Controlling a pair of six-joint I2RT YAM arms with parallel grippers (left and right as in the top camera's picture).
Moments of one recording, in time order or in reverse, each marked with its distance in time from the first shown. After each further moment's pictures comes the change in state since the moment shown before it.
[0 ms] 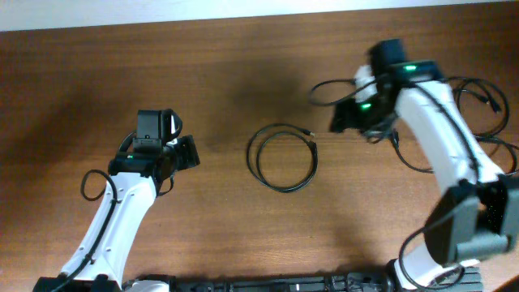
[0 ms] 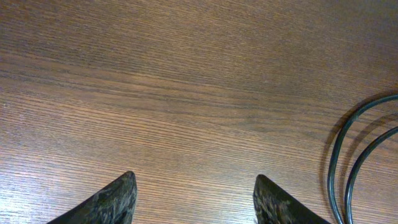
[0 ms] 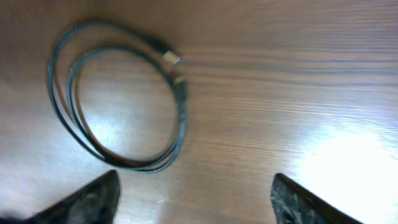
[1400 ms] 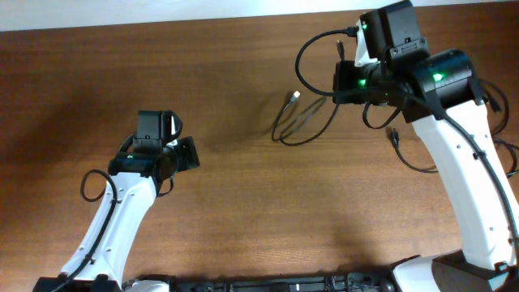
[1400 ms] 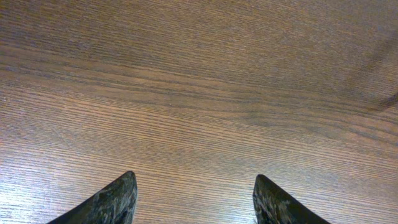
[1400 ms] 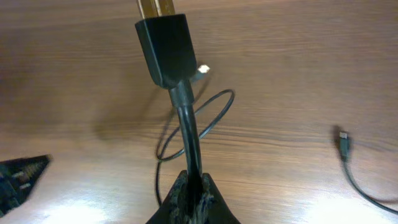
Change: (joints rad) left arm 0.000 0.000 0.000 -0.019 0.000 0.000; right arm 0.196 -0.169 0.404 -0.117 0.237 0.150
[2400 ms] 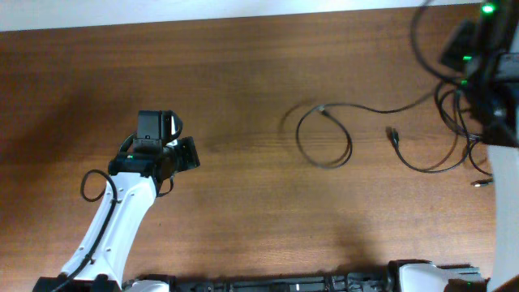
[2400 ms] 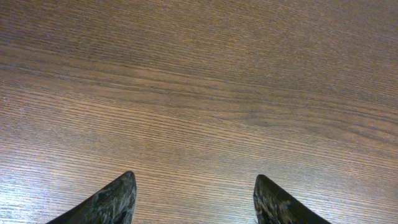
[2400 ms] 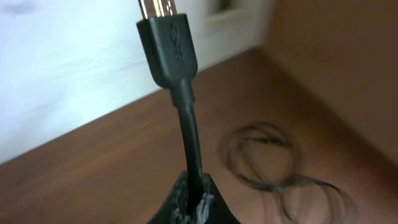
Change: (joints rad) left arm 0.000 0.000 0.000 0.000 0.000 0.000; right arm -0.336 -0.172 -0.003 0.212 0.494 0.020
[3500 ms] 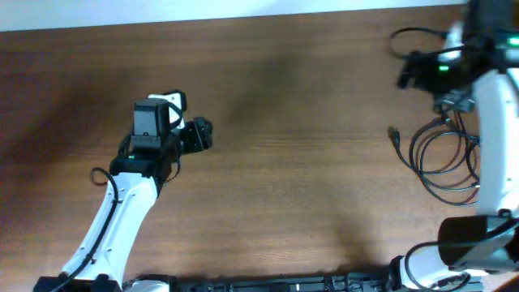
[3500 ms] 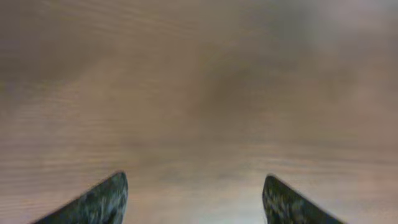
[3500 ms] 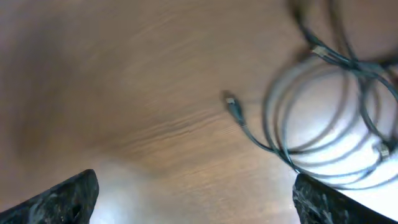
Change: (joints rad) left arm -0.012 0.000 -0.004 0.286 0.220 0.016; right arm -0.089 0.294 -0.004 -0.303 -0.555 -0.148
